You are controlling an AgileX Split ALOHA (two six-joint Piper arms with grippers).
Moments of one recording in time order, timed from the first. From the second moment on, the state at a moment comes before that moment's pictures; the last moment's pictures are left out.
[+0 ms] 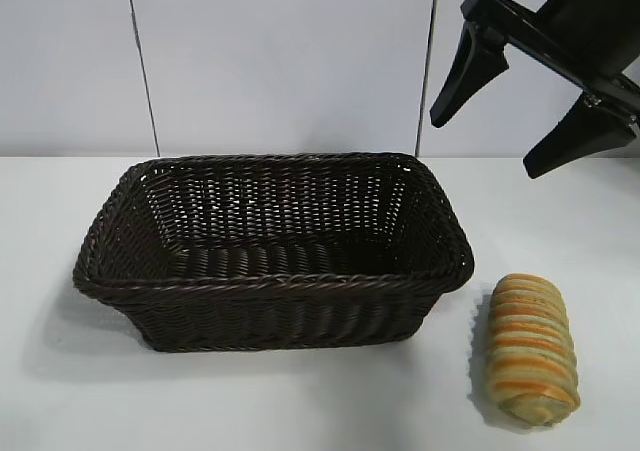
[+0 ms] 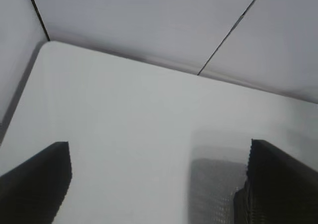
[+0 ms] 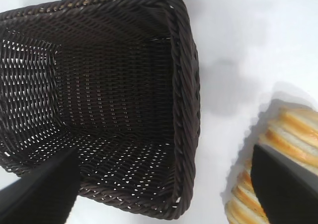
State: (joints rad) left arm 0.28 1.24 -1.88 -0.25 1.26 0.16; right arm 0.12 1.64 -1.20 0.54 0.87 -0.16
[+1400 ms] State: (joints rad) left arm 0.02 -0.01 -0.51 -0.02 1.17 0.03; right arm 0.12 1.62 -1.28 0.48 0.95 -0.18
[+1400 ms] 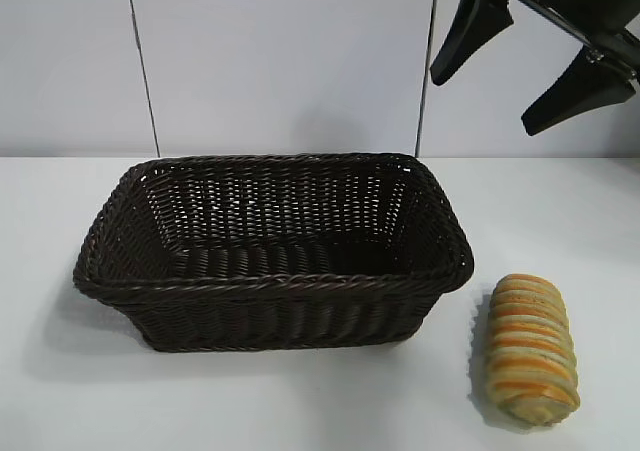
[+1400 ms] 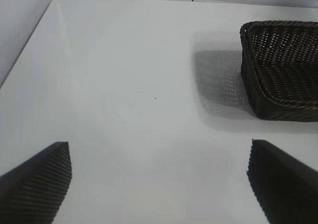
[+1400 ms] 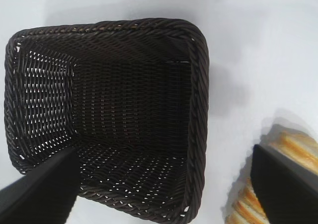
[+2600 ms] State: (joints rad) left arm 0.02 -0.01 -0.48 -0.07 1.13 0.03; right arm 0.12 1.62 -0.98 0.25 0.85 -0.05
